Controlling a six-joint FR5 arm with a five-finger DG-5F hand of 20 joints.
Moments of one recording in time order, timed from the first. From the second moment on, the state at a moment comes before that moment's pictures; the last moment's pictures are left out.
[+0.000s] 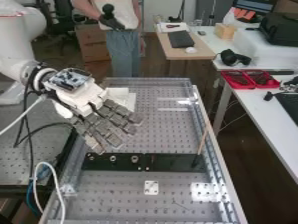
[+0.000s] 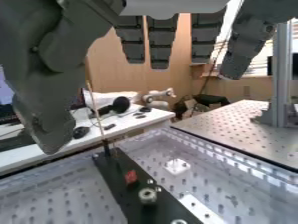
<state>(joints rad) 1.67 -1.65 -2.16 -2.63 -0.96 -0.56</state>
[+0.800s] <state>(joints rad) 1.58 -1.82 -2.20 -2.53 -0.93 -0.49</state>
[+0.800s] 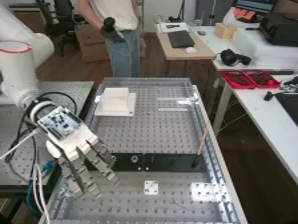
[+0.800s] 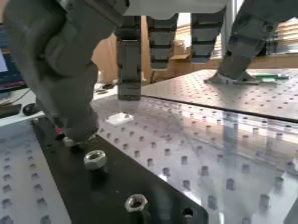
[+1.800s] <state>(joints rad) 1.57 -1.88 -2.20 -2.40 -1.02 -0.63</state>
